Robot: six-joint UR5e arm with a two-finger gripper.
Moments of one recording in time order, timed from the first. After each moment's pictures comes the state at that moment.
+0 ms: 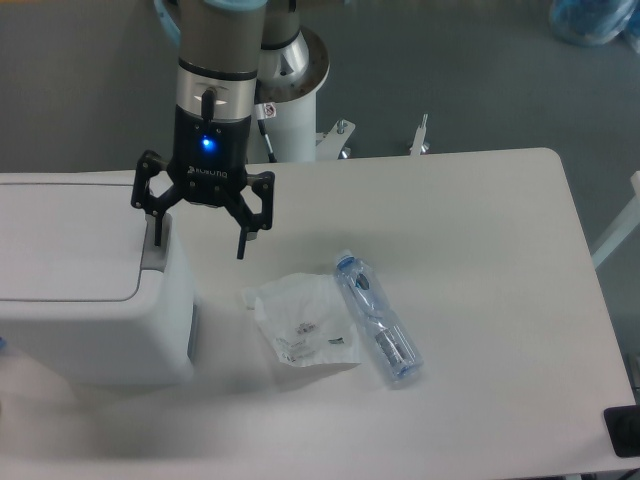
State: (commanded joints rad) arm 2.27 -1.60 -1.71 -0.89 1.25 0.26
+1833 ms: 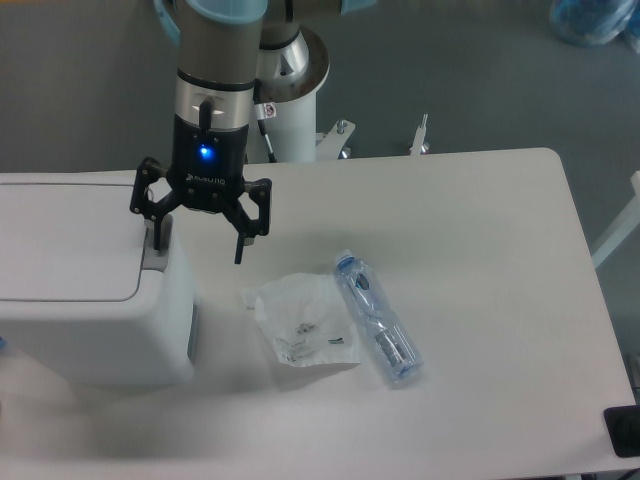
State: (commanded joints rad) arm 2.27 -1.61 -1.72 -0.89 1.25 0.27
